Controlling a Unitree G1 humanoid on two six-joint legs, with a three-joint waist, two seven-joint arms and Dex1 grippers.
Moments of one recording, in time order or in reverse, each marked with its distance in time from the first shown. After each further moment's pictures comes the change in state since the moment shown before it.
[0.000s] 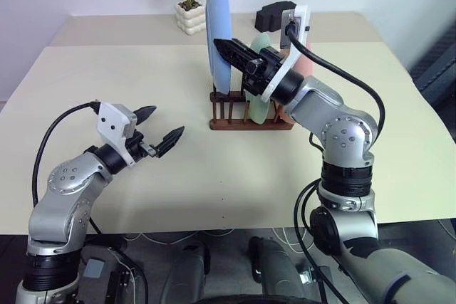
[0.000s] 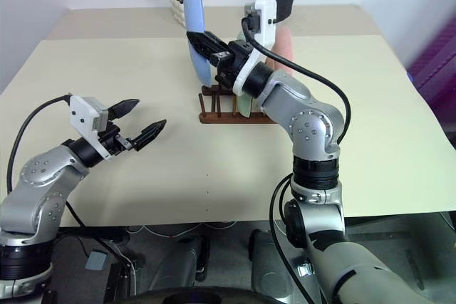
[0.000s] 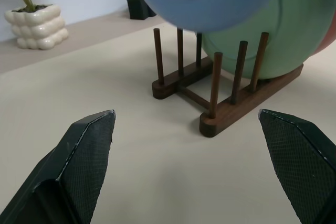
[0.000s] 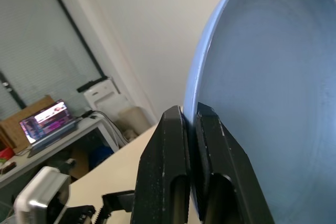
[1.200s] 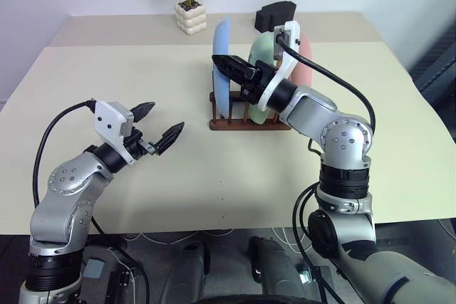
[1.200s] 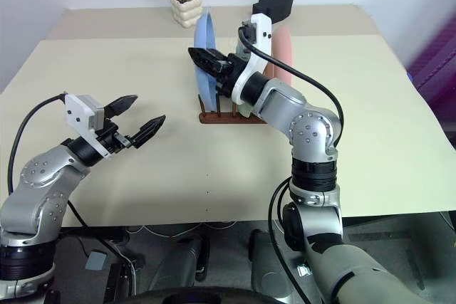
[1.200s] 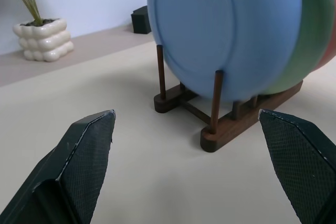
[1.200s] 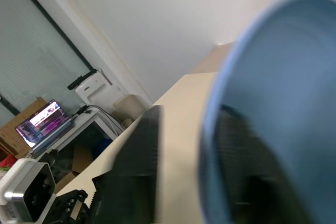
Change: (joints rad) left arm 0.000 -0.012 0.006 0.001 -0.020 -0.038 0.017; right arm 0.023 0.019 -0.012 0.009 0.077 0.078 -0.119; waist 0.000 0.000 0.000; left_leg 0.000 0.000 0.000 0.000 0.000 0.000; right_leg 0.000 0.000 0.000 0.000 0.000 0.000
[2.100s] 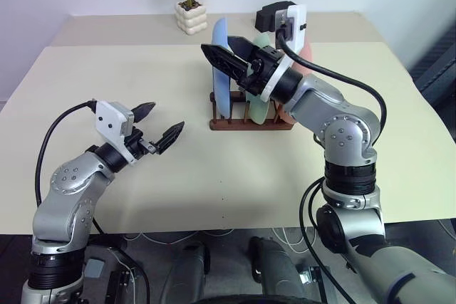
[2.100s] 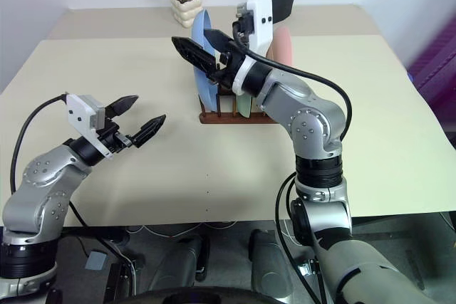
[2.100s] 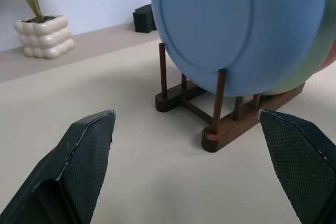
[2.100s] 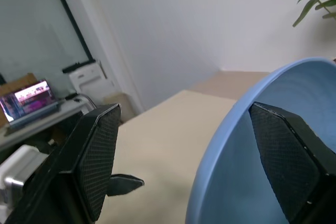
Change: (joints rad) left arm -0.007 -0.013 -0.004 0.019 0.001 -0.003 0.000; right arm -0.035 -0.080 0.094 -0.023 -0.156 -0.134 0.166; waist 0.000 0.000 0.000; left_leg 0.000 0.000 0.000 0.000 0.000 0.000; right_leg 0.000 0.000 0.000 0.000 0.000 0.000
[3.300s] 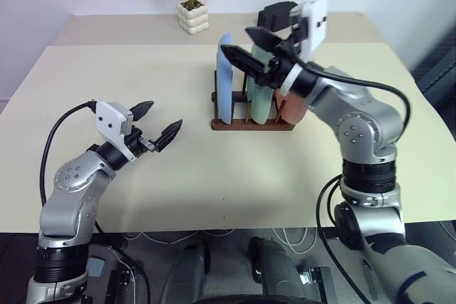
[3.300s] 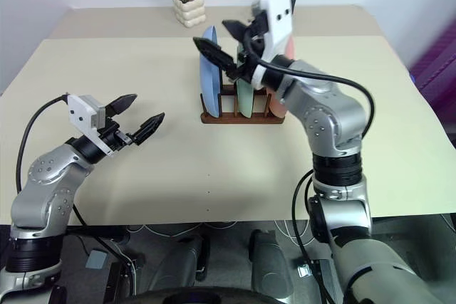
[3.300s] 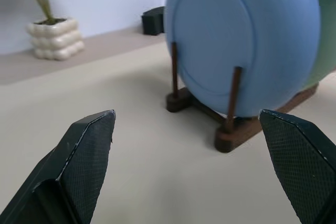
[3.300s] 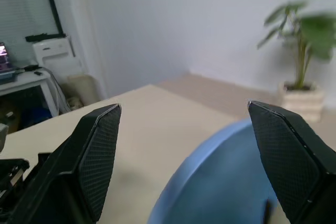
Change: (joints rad) left arm -0.026 -0.018 -0.009 0.114 0.045 -0.103 -0.016; right arm -0.004 -0.200 -0.019 -0.020 -0.146 -0.125 0.189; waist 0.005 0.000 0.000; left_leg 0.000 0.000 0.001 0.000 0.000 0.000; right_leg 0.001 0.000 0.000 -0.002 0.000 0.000
